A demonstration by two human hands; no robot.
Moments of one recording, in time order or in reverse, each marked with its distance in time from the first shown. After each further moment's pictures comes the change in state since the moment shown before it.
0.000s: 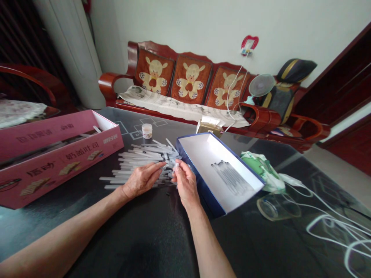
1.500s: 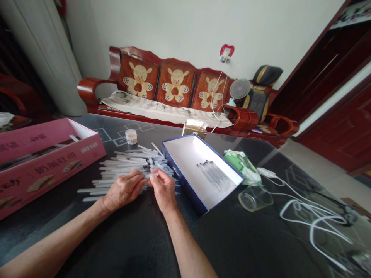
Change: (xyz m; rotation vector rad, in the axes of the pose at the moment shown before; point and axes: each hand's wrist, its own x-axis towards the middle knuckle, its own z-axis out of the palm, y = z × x) left_hand 0.000 0.008 -0.004 0.102 -0.052 0.074; right_hand -0.013 0.007 0.015 0.081 -0.079 -0.028
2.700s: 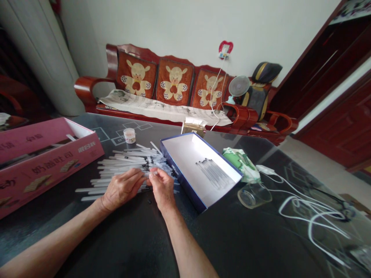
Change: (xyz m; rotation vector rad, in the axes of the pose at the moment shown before) left_hand 0.002 0.005 -0.001 0.142 0.081 0.041; right_hand 0.001 0.003 0.004 0.081 0.043 0.040
